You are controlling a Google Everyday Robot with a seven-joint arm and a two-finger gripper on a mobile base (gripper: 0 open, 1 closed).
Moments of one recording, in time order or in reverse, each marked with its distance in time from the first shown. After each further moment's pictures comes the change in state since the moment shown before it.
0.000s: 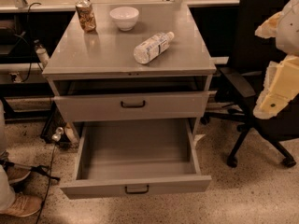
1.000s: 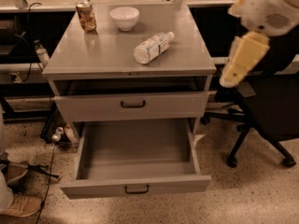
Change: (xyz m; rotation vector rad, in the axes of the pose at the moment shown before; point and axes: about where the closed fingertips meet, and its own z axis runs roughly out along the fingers) arm -0.050 -0.063 0.028 0.073 -0.105 -0.027
